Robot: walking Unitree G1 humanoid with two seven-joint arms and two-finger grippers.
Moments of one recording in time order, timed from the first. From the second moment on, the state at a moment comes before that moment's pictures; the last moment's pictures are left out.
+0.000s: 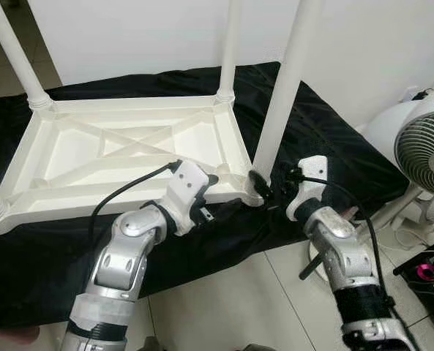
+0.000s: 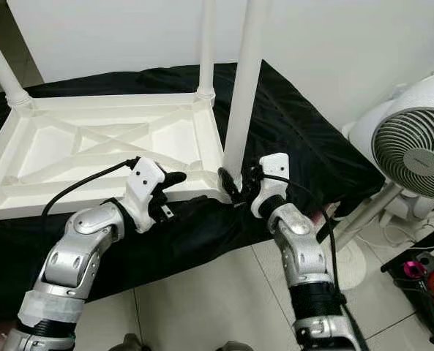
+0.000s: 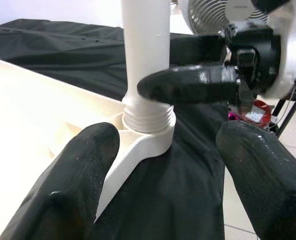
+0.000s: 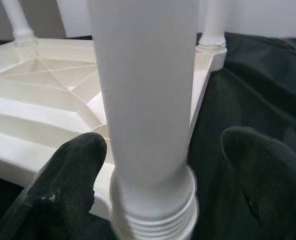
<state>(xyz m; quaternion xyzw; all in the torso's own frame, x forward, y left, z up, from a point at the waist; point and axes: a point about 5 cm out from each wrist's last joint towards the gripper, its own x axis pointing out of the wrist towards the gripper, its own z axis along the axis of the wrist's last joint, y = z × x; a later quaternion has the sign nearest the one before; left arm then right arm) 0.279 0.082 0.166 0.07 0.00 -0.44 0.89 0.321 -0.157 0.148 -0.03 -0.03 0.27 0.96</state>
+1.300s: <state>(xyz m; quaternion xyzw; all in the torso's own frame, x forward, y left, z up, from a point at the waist) 0.272 0.083 0.154 0.09 0.02 -0.43 0.90 0.351 -0.142 0.143 -0.09 -0.02 0.32 0.94</state>
